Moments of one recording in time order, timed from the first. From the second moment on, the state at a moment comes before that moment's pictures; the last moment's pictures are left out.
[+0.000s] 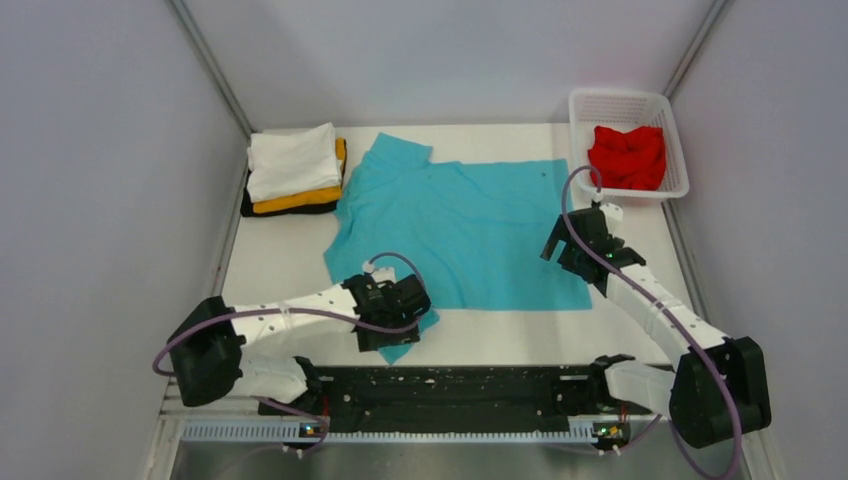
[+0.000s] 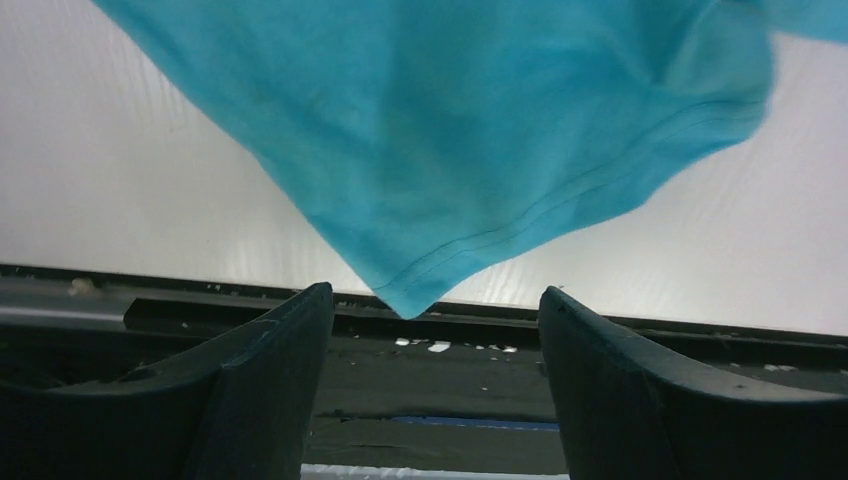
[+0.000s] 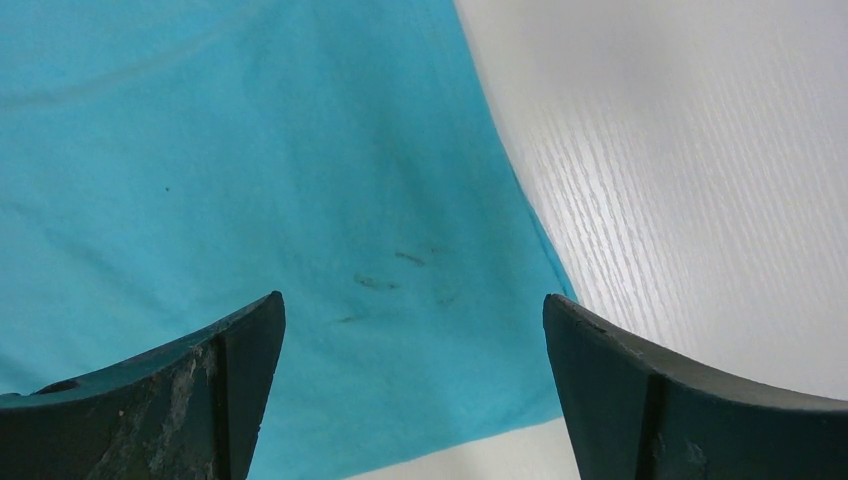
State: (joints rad) left arm -1.00 1.25 0.78 -0.86 -0.21 -1.19; right arm 0.26 1.14 0.69 -0.42 0.33 0.59
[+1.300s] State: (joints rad) left arm -1.14 1.32 0.66 -0.81 -0.21 -1.37; right arm 0.20 0.87 0.53 -0.62 0.43 0.76
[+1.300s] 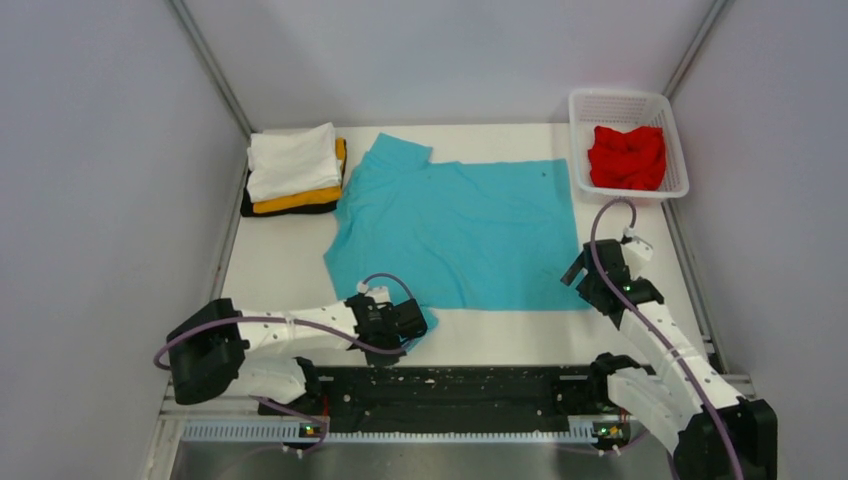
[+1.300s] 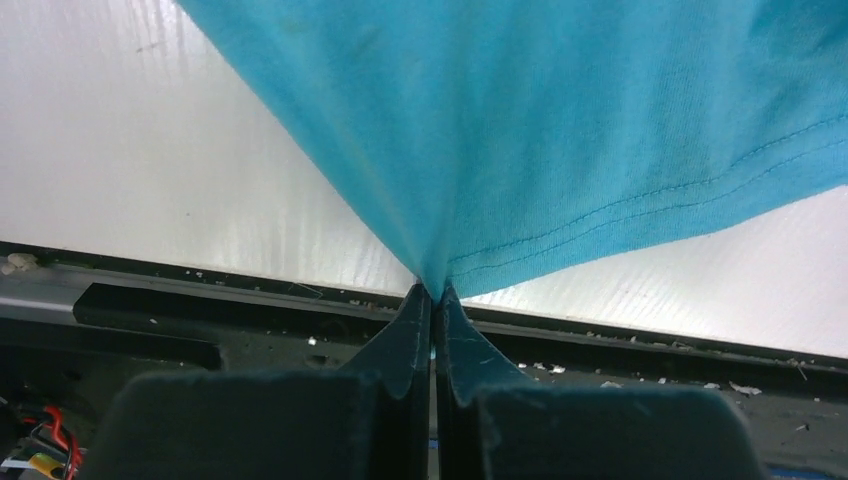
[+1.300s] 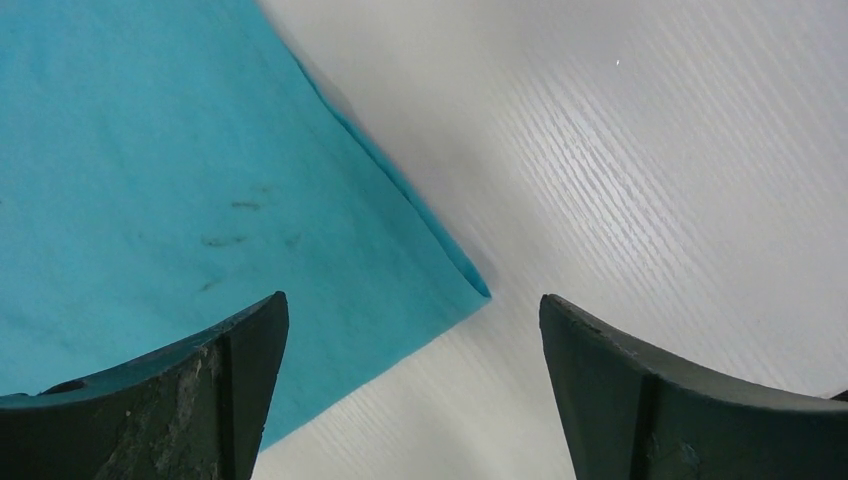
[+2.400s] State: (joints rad) left arm -1.14 1.14 0.56 -0.95 -0.20 -1.40; right arm 0.20 0.91 0.37 -0.50 0.40 0.85
